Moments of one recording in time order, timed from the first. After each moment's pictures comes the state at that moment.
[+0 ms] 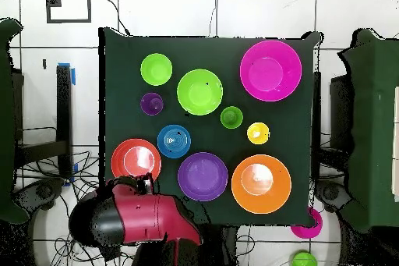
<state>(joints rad) 0.09 -1.03 -0.04 2.14 0.00 0.37 1.67</state>
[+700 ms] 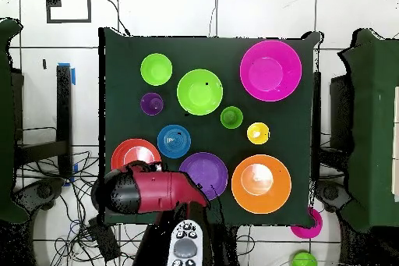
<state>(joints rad) 0.04 -0.83 -0.04 2.03 0.00 0.34 1.67</state>
